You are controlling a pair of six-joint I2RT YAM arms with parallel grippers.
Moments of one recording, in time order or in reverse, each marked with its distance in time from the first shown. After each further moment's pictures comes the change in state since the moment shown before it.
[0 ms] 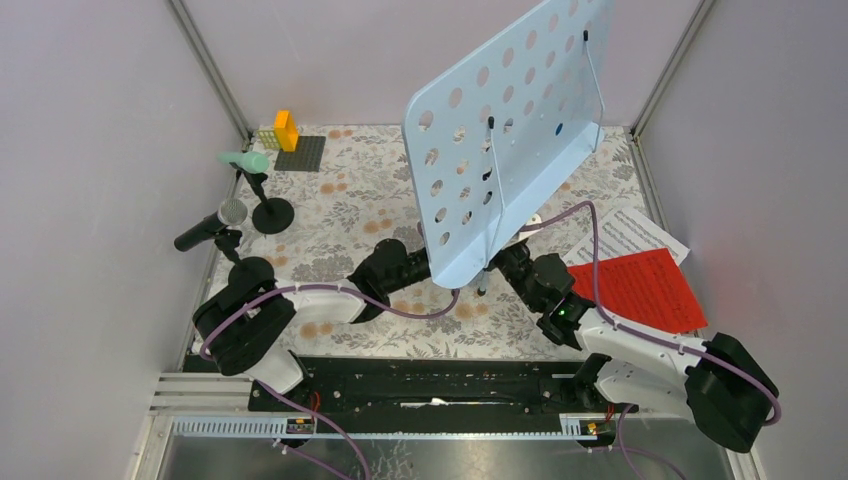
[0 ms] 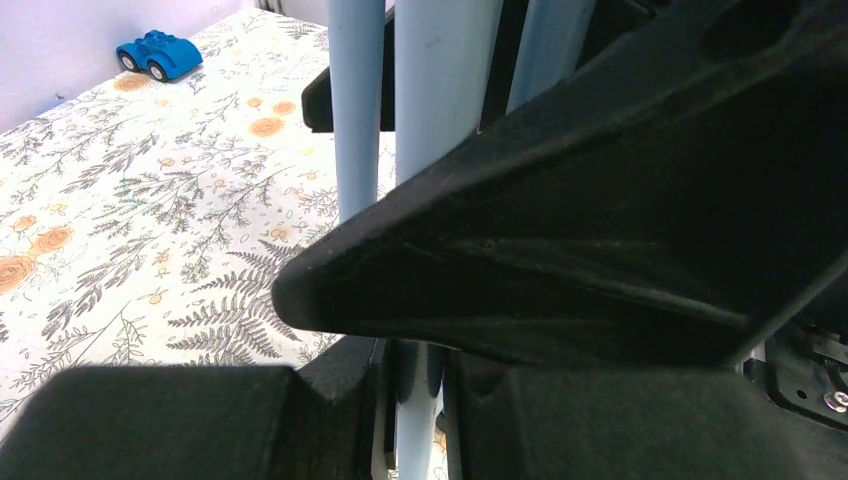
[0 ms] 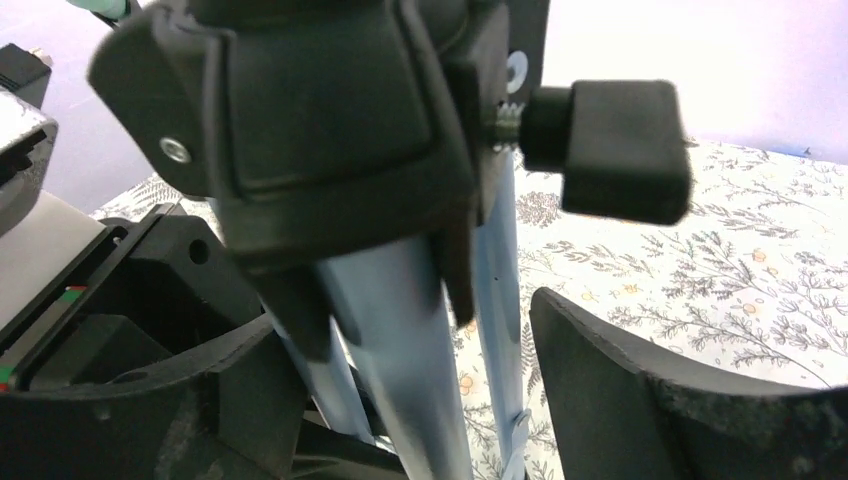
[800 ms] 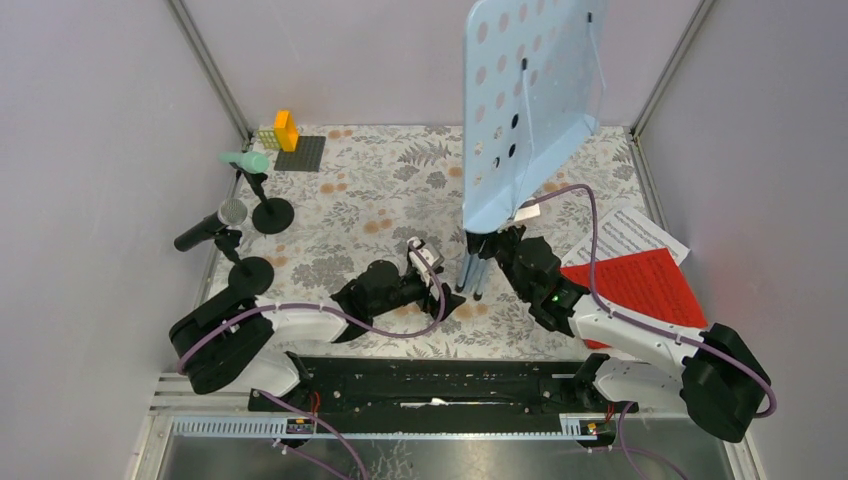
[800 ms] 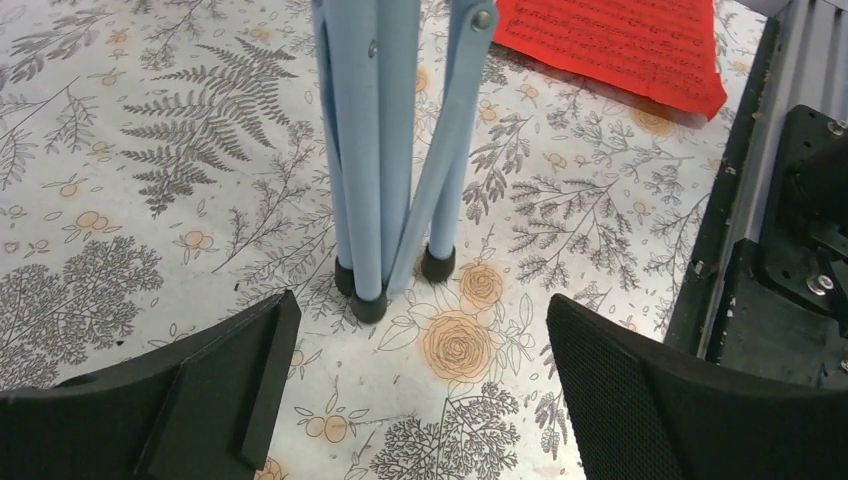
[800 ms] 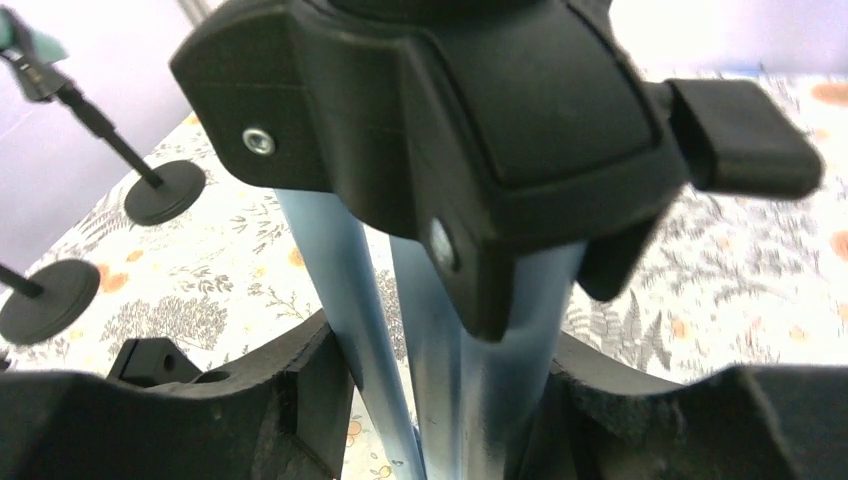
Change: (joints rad) left arm -0.031 -0.144 -0.174 -0.185 -0.096 -0.064; right arm 0.006 0.080 0.121 -0.123 0.116 0.089
